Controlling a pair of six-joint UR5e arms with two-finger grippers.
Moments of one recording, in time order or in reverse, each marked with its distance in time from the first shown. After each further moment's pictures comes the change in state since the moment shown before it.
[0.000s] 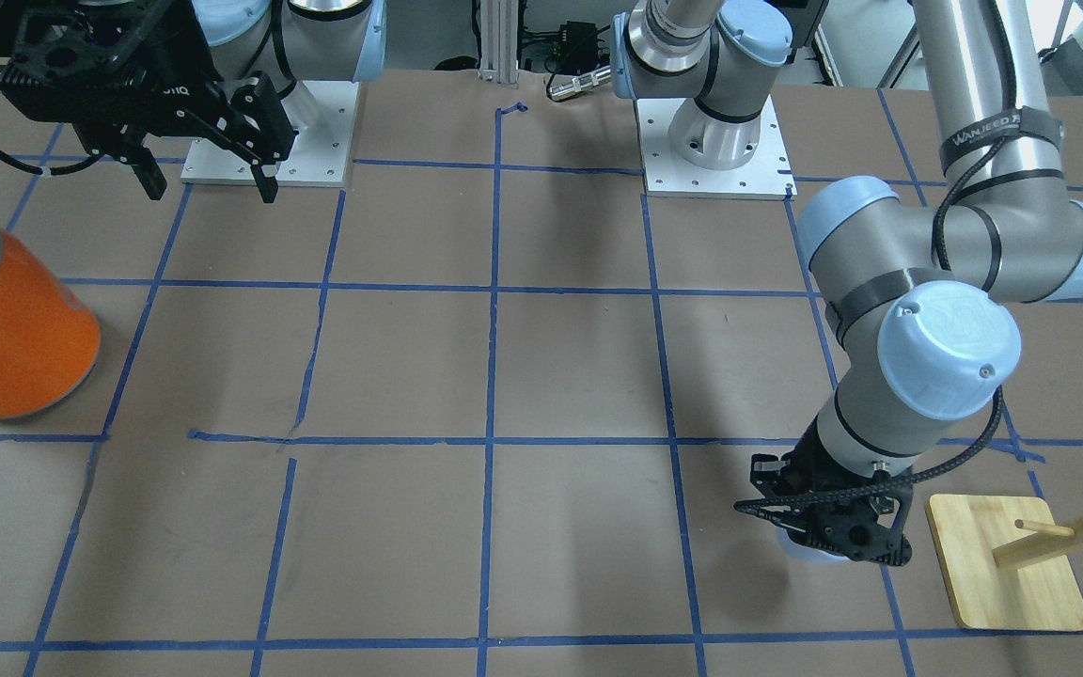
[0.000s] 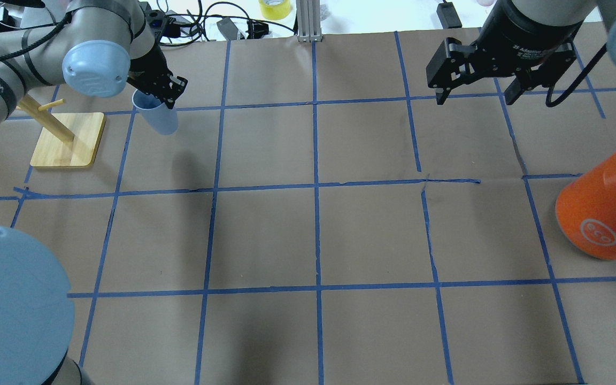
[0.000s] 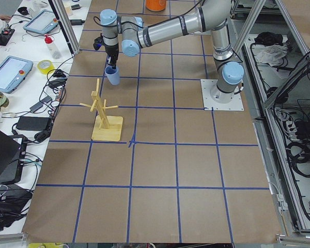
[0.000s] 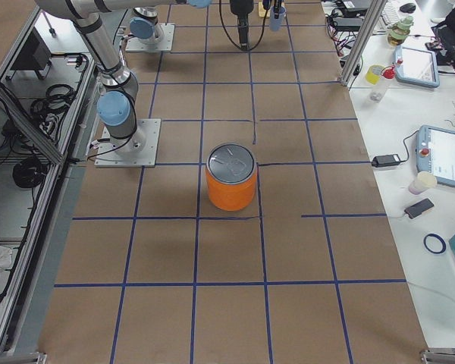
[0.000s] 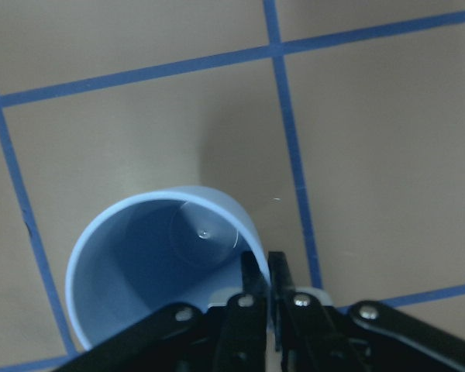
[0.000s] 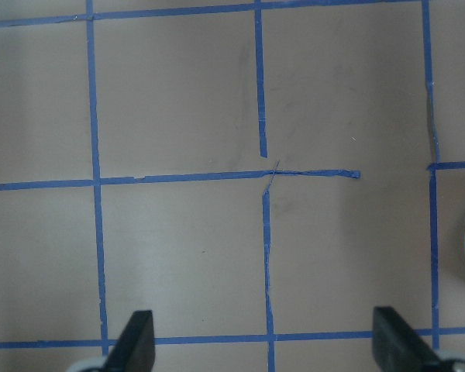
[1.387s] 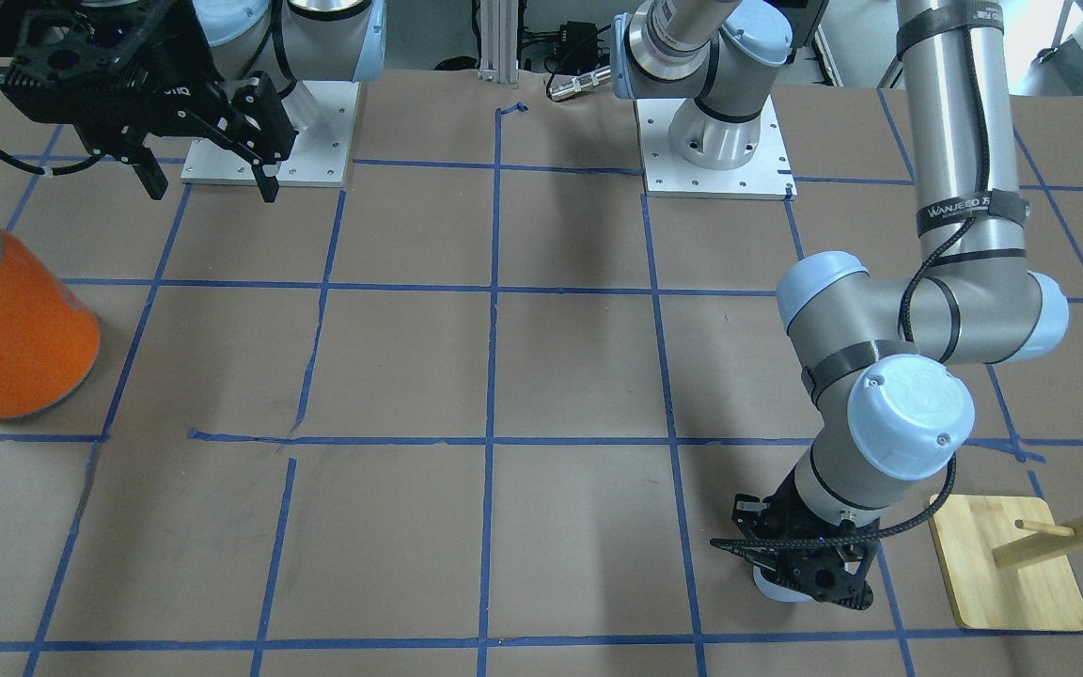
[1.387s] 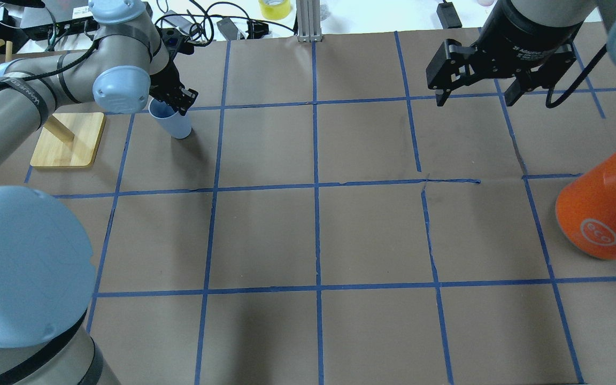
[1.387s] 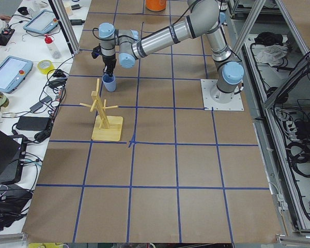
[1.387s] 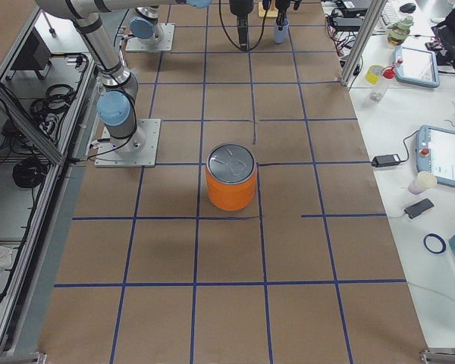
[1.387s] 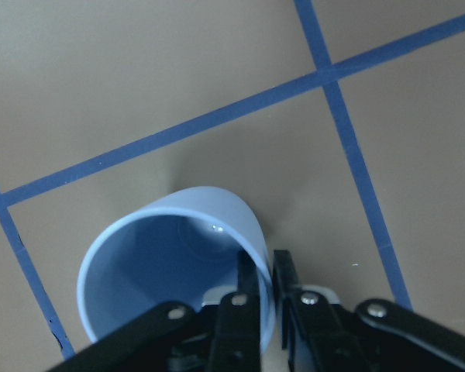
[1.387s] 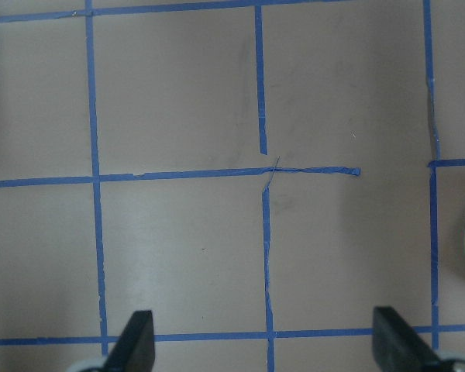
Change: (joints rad) left arm 0.003 -0.083 -0.023 0.127 -0.049 0.057; right arm 0.000 0.000 0.000 0.007 0.000 -0.002
